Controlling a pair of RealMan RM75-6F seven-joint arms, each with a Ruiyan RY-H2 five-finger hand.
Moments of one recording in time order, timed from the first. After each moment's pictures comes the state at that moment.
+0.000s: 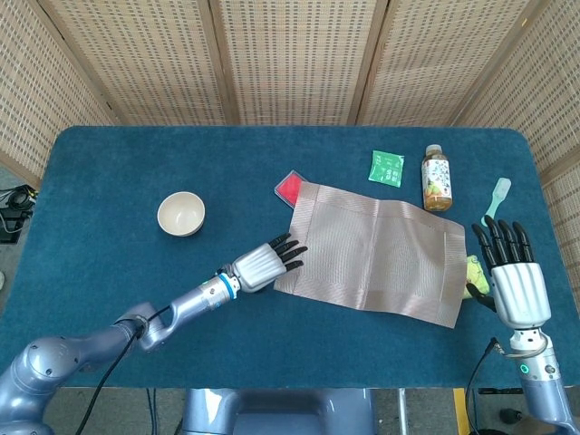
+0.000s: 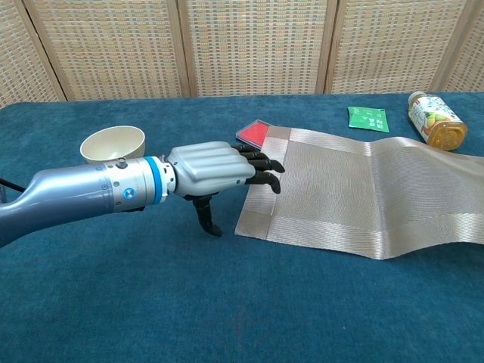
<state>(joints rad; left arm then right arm) -1.02 -1.85 -0.05 -0.89 1.70 0.81 -0.03 0.25 -1.30 0.10 -1.36 -1.54 1.58 -0.09</state>
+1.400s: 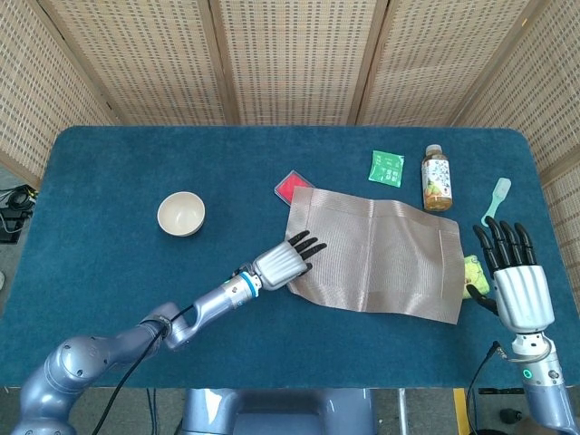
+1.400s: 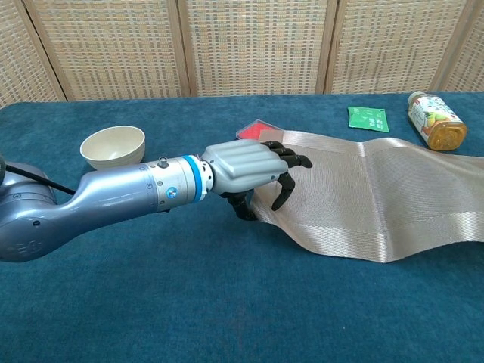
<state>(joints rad) -1.11 -1.95 -0.07 -0.81 1.60 0.80 -0.01 0.22 -1.27 0.12 -1.40 -1.58 1.60 -0.08</state>
